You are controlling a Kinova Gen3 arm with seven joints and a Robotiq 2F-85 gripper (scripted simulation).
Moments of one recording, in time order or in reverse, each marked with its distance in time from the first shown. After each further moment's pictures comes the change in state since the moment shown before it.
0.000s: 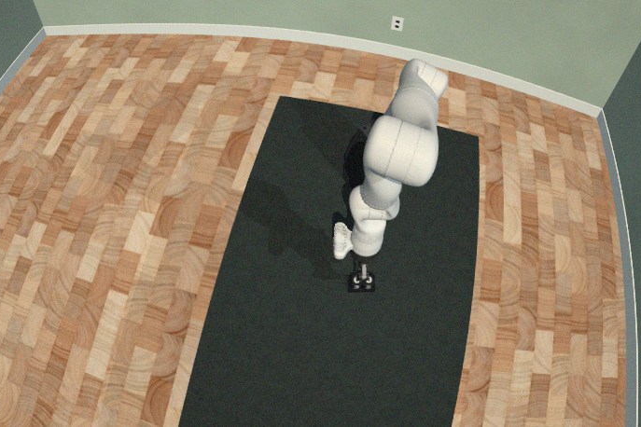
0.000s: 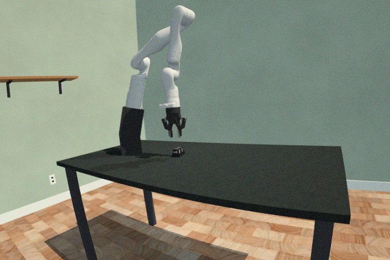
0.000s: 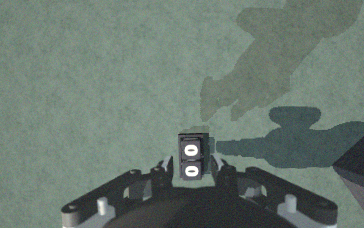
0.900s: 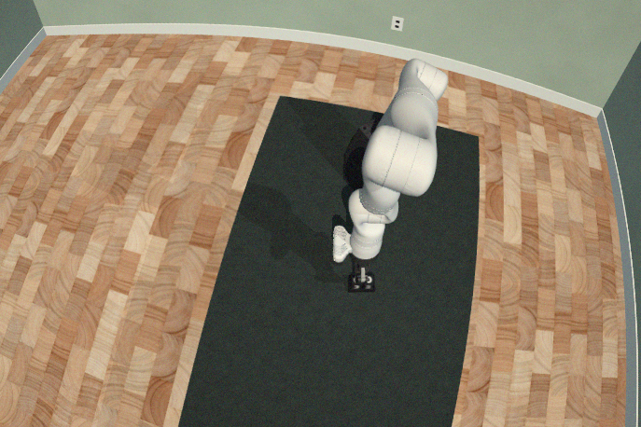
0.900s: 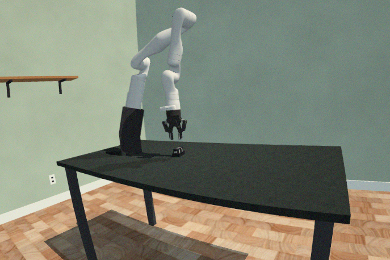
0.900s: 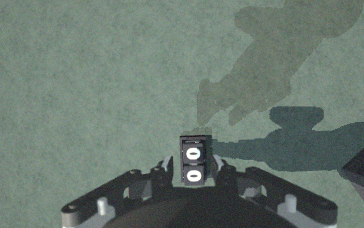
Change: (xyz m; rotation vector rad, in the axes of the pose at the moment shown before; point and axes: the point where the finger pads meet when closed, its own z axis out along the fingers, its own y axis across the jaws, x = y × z) arm 0.002 -0.003 0.013 0.007 0.003 0.001
